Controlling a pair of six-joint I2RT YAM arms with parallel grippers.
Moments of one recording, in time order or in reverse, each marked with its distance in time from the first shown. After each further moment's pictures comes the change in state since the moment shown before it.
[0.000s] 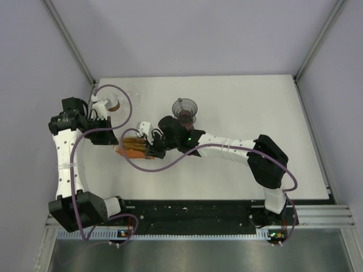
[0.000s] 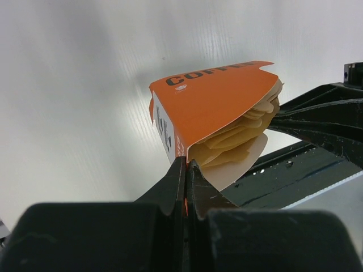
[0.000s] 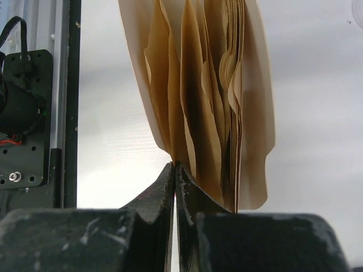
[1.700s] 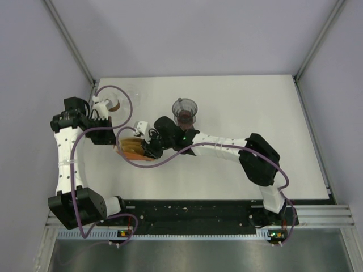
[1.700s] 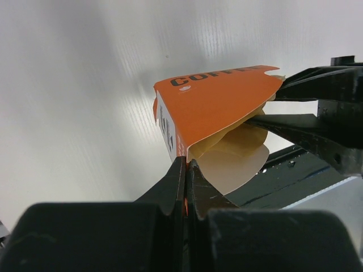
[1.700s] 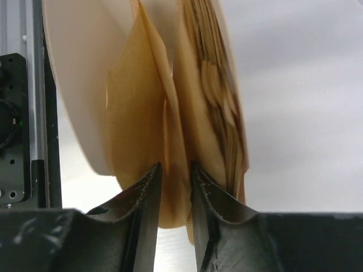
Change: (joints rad) left arm -0.005 0.028 -0.015 0.015 -0.020 -0.006; right arm 0.000 0.072 0.066 -0.021 0.053 0.033
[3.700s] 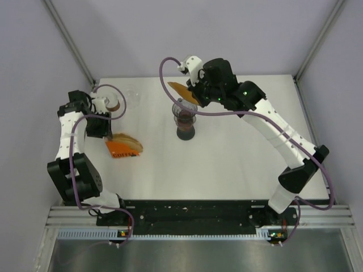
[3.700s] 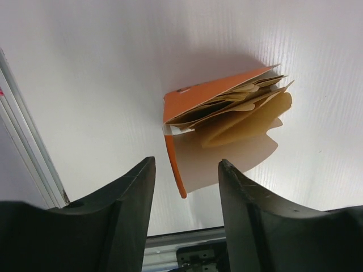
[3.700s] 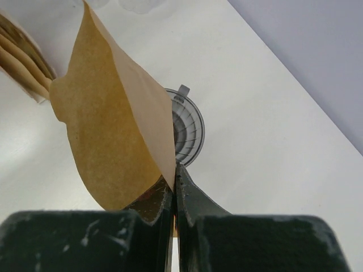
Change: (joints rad) left arm 0.029 0.265 0.021 0.241 -0.263 0.009; right arm -0.270 -0.327 0.433 -0.723 0.396 -0.078
